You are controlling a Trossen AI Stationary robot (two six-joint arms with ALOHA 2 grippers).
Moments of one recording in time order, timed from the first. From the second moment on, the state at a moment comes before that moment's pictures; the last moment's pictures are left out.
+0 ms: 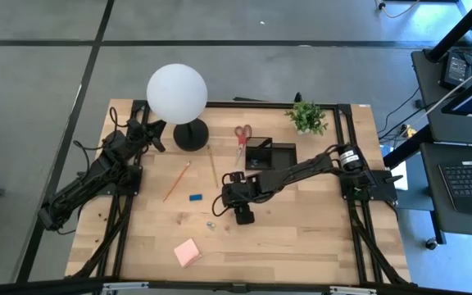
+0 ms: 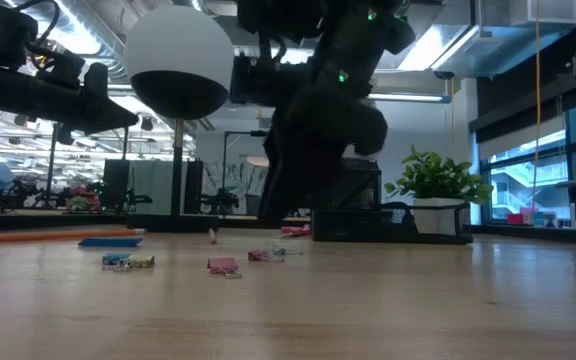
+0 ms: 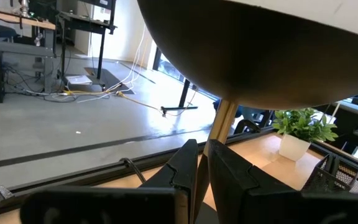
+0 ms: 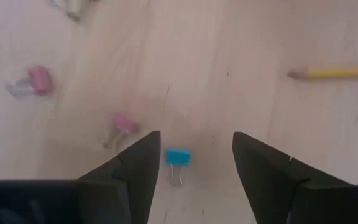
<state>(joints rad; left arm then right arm) 0.79 0.02 0.01 0.03 -0.07 -0.28 0.19 2.11 1.50 -0.49 0.09 -0.05</state>
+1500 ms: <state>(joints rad) 0.79 0.02 0.01 0.03 -0.07 -0.28 0.15 2.16 1.50 -0.54 -0.07 0.00</state>
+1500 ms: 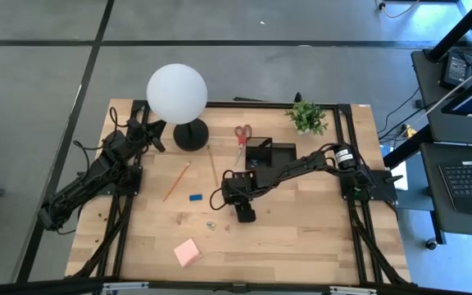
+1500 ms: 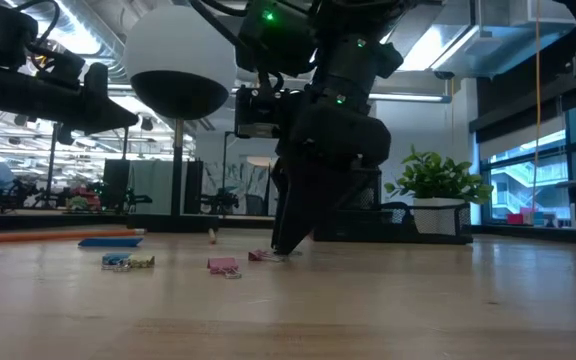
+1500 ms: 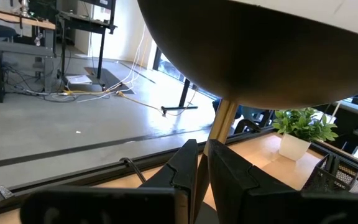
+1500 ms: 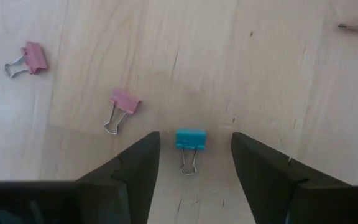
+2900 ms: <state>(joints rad) 0.79 0.02 0.01 0.03 -0.07 -0.28 0.17 2.16 1.50 -0.51 0.00 0.02</state>
